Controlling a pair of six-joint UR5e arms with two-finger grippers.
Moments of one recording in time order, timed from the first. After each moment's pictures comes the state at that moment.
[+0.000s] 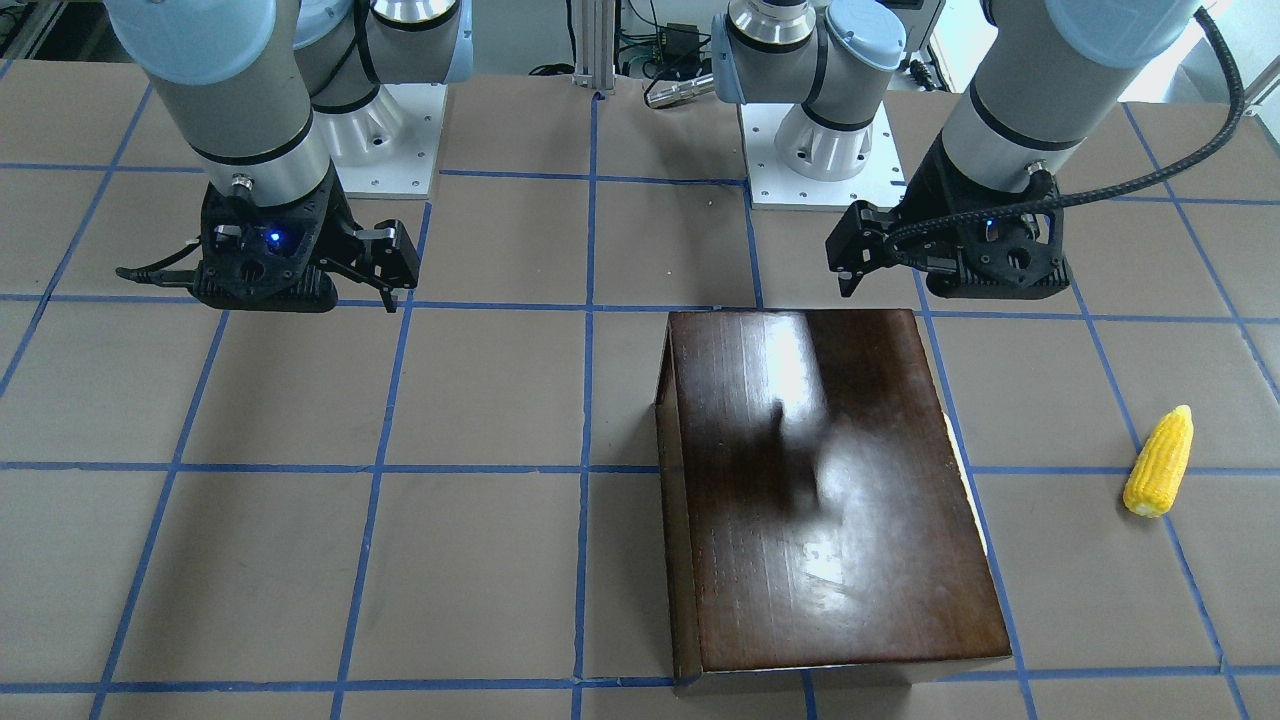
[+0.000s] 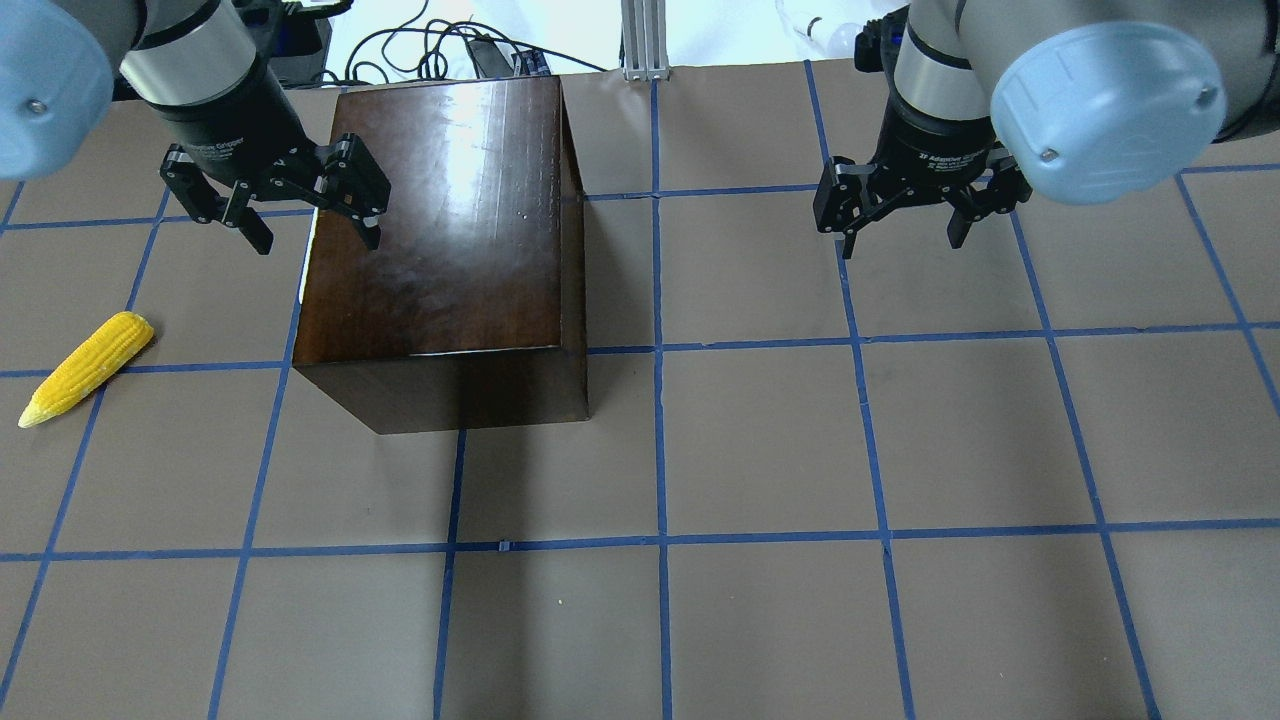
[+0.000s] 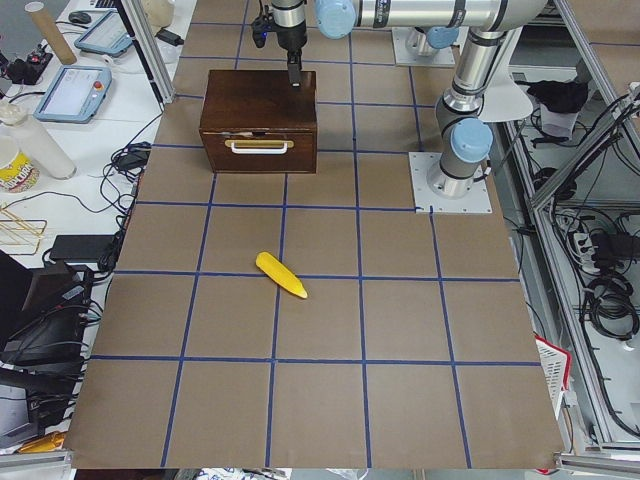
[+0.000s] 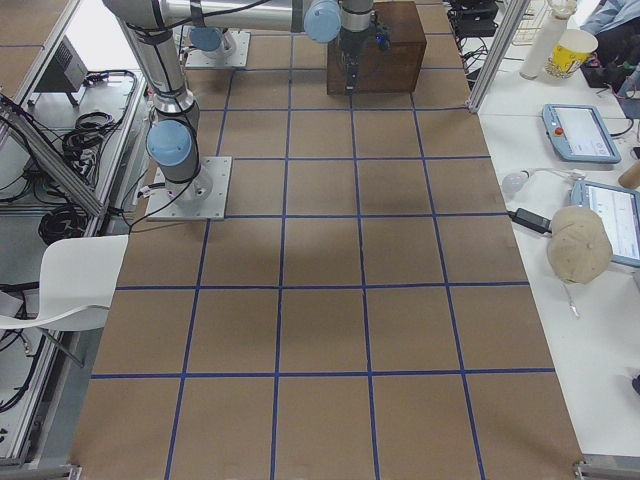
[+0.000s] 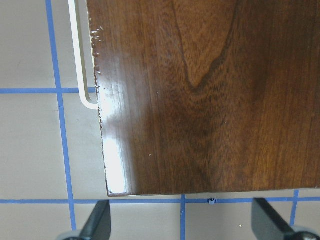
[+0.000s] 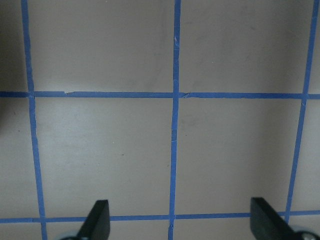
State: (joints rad) left arm -1.51 -1.64 -1.50 -1.64 1.58 0.04; right arm 1.65 -1.48 1.58 -1.62 -1.63 0.06
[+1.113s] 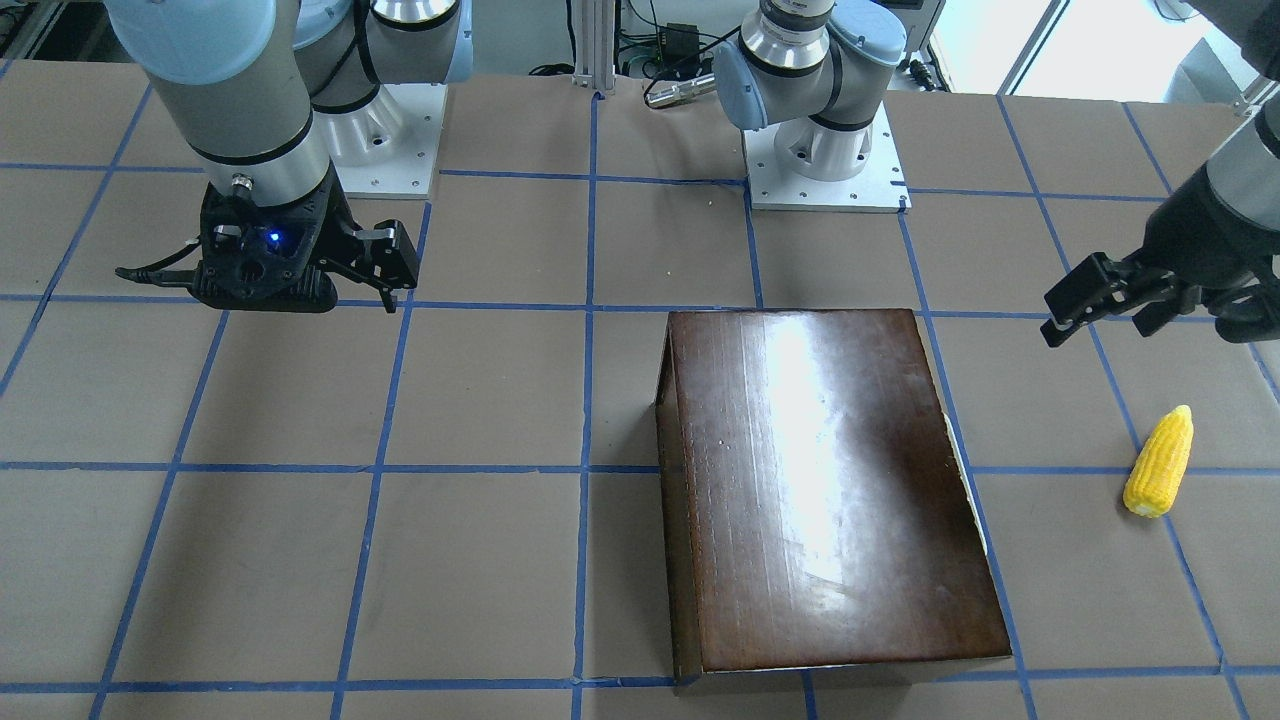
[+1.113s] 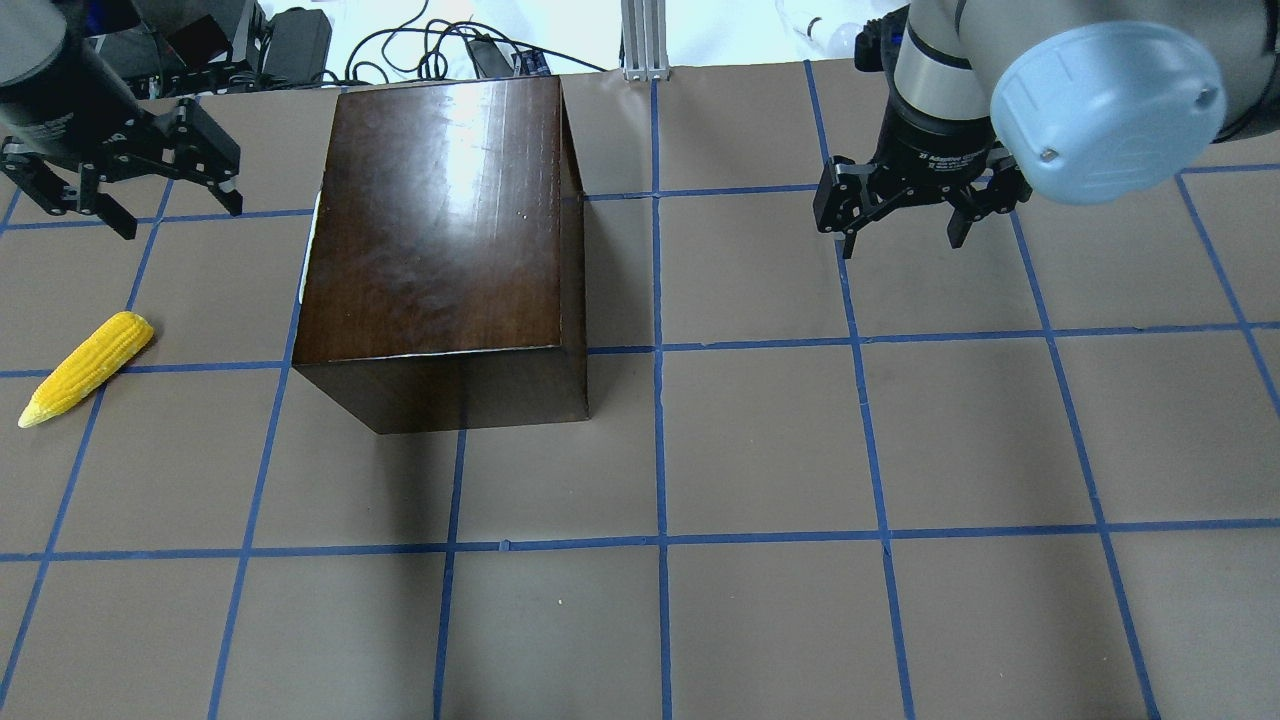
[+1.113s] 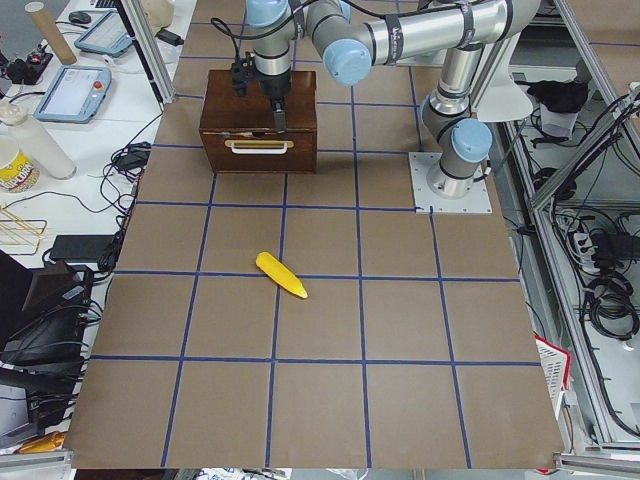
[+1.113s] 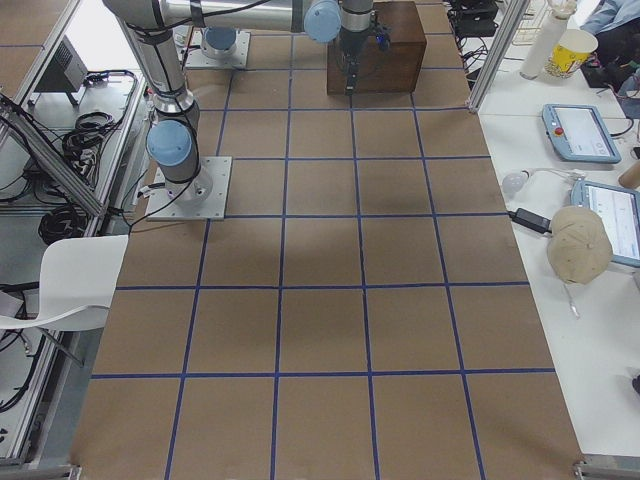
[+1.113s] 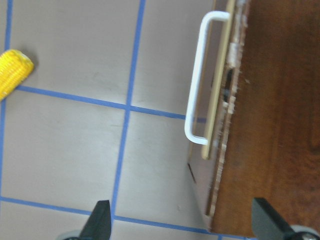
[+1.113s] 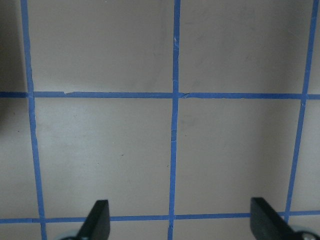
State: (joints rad) left arm -1.18 -1.69 -1.49 -1.53 1.55 0.26; right arm 1.65 -1.48 1.58 -1.63 -1.63 0.06
